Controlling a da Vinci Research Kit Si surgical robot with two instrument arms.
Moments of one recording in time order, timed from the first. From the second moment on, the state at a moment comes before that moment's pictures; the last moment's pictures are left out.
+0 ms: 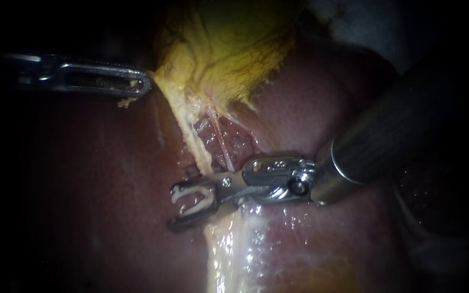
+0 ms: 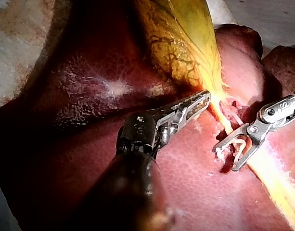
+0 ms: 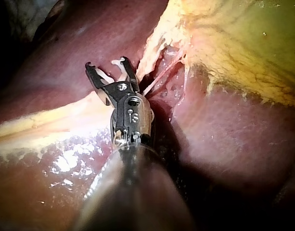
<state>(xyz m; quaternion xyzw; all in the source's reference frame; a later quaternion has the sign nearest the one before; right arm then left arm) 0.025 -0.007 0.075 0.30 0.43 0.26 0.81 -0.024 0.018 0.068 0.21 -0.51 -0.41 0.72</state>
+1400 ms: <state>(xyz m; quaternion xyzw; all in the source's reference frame) 0.018 -0.002 0.077 0.35 0.46 0.27 0.77 -0.023 0.018 0.069 0.21 -0.51 -0.41 0.72</state>
